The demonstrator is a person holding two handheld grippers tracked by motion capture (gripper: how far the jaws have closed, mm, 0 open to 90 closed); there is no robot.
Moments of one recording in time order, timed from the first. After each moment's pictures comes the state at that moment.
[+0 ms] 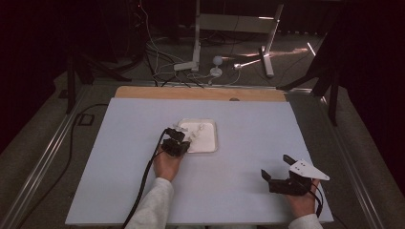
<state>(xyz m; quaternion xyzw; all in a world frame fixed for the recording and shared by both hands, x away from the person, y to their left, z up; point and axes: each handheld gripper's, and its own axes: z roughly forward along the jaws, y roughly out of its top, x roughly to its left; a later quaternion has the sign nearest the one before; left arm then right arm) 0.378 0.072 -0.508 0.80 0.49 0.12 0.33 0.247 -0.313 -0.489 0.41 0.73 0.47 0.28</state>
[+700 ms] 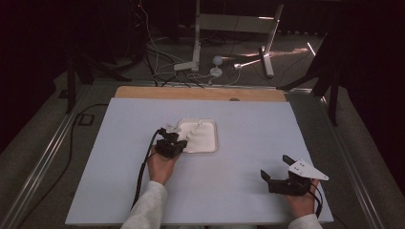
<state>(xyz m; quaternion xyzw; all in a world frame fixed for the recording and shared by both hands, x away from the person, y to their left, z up) 0.359 0.093 -0.489 0.79 0.47 0.12 0.38 0.247 -0.312 -0.490 0.41 0.74 0.46 0.28</state>
